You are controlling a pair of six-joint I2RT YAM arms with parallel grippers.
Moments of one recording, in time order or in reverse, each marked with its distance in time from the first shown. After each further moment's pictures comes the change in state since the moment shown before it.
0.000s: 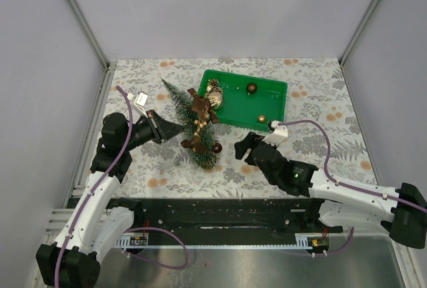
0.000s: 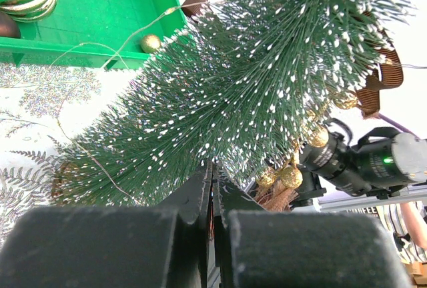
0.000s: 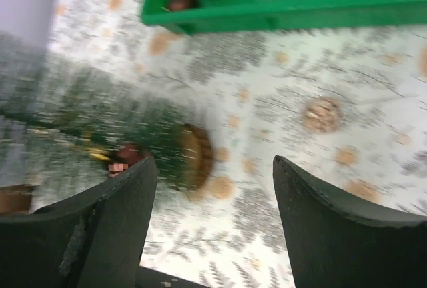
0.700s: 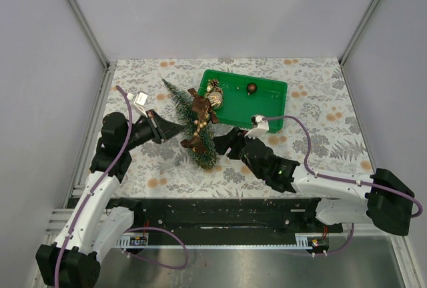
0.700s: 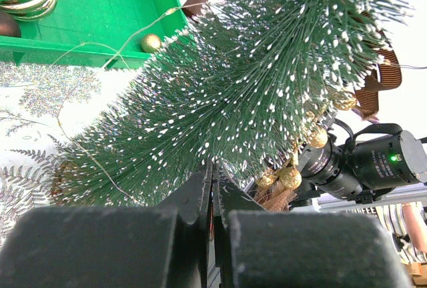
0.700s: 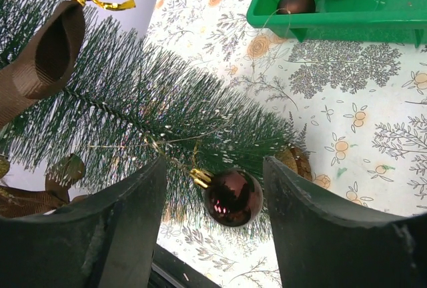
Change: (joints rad) left arm 0.000 0.001 0.009 -0.013 0.000 0.000; right arm -0.001 0.204 0.008 0.384 -0.153 -0.043
